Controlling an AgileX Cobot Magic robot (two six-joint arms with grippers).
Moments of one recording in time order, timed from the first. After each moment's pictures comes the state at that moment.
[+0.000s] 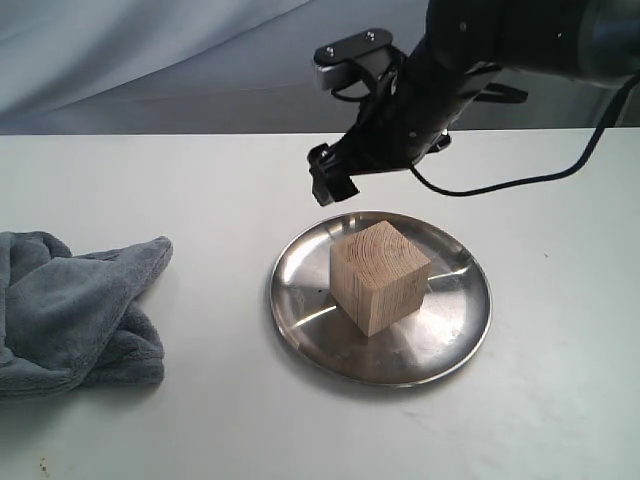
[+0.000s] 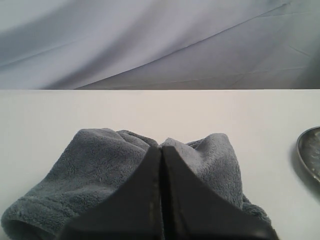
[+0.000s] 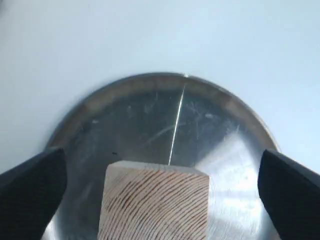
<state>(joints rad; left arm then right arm) -0.08 0.00 0.00 0.09 0.26 -0.12 0.50 1.92 -1.56 0.09 0.80 -0.19</state>
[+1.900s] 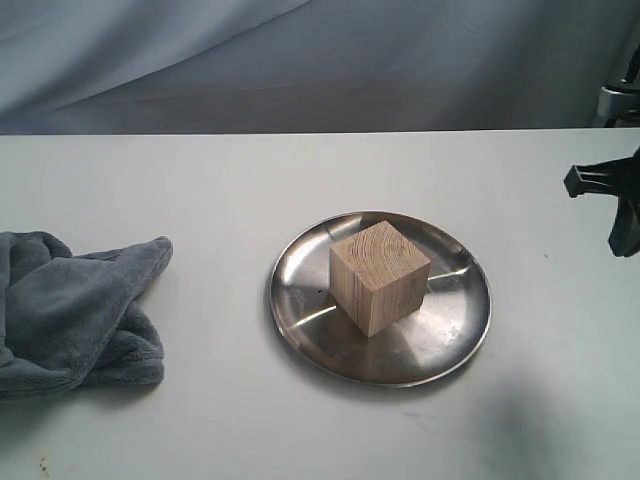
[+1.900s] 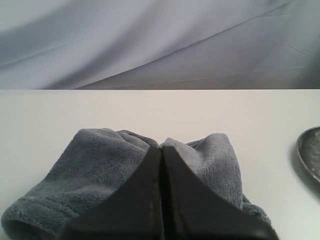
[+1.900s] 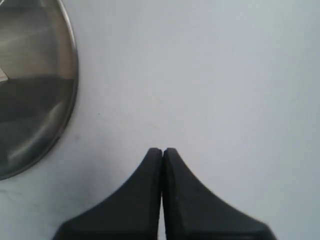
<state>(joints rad) -0.08 0.00 0.00 0.09 0.26 -0.12 -0.03 1.69 -1.26 0.08 1.13 -0.02</state>
